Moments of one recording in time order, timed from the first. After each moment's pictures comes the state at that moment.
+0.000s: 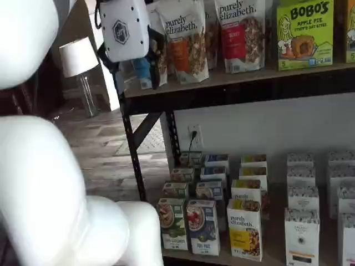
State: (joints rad) arm 0.01 -0.85 -1.14 0.04 1.99 0.03
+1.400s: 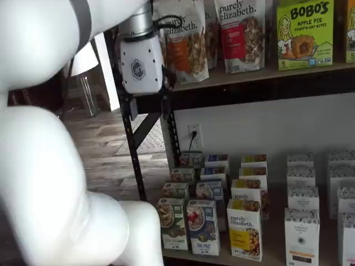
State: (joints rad) arm 0.00 -0.81 -0.89 0.09 1.70 0.02
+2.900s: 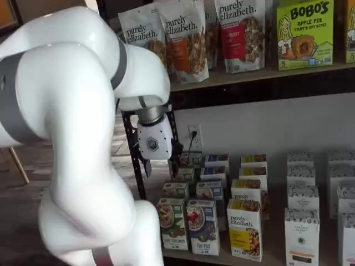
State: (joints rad) arm 0.17 -0.56 -0.47 0.04 0.92 0.16
